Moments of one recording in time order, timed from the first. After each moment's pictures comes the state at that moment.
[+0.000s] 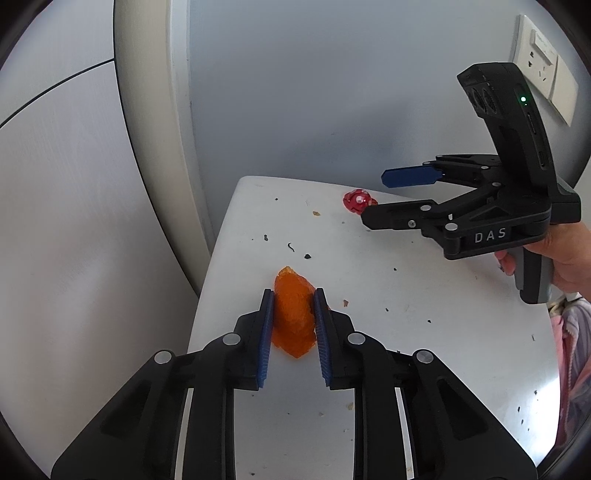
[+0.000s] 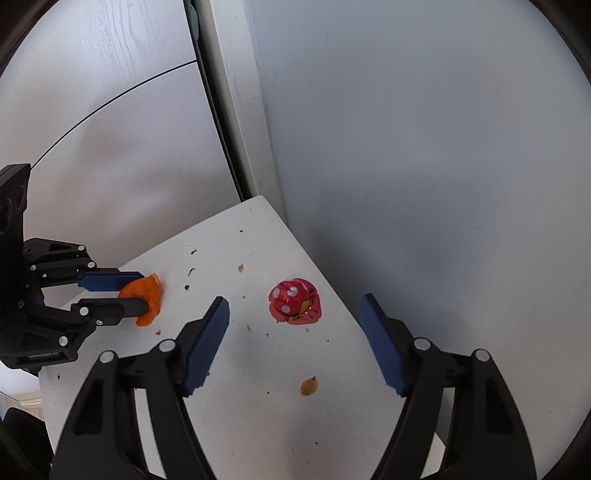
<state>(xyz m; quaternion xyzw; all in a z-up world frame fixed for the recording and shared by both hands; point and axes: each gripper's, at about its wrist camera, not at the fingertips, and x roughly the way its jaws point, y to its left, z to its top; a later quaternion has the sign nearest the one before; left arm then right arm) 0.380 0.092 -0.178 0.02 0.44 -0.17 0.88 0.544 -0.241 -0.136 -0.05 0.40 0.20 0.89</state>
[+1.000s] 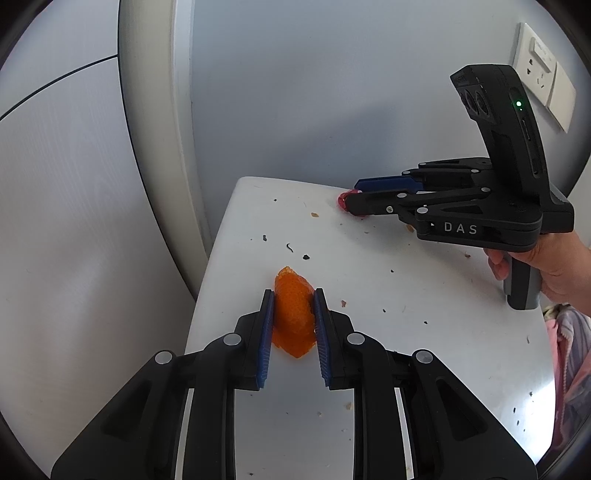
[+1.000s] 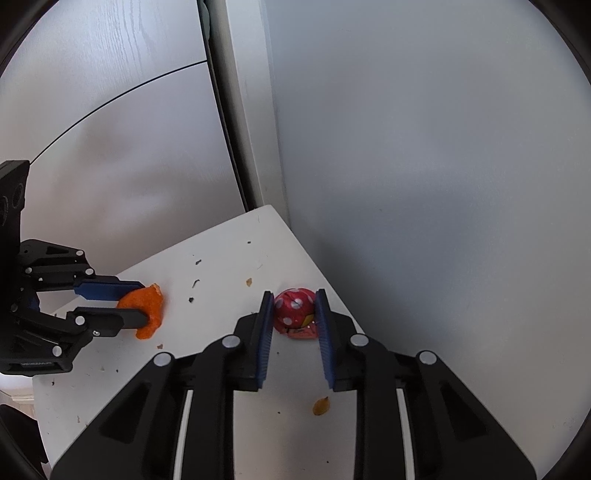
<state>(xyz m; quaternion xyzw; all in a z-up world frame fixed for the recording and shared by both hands) 0.379 0.110 -0.173 0.01 0.44 -0.17 0.88 0.540 -0.233 -0.136 -0.06 0.38 0.21 0.90</state>
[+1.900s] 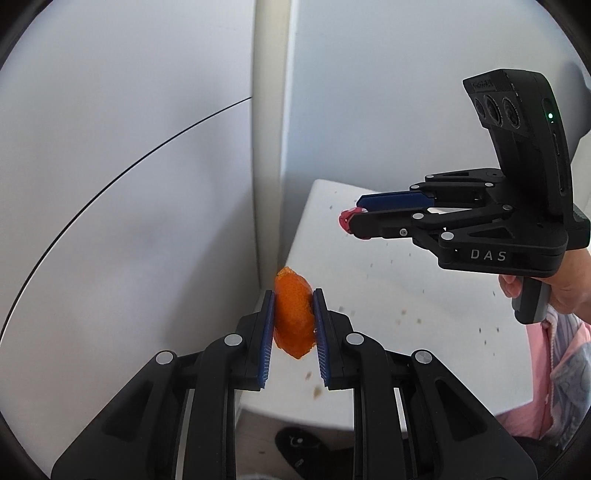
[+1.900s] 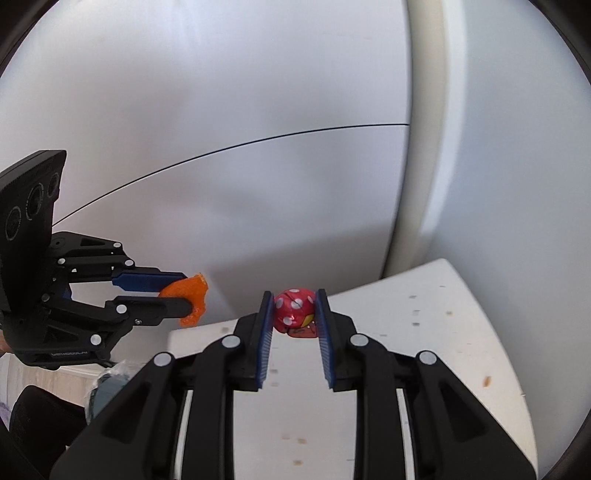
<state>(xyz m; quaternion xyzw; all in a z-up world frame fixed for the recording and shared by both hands) 0.235 0.194 -0.105 0.00 0.41 -0.07 0.91 0.424 -0.101 -0.061 -0.09 0.34 0.34 0.87</state>
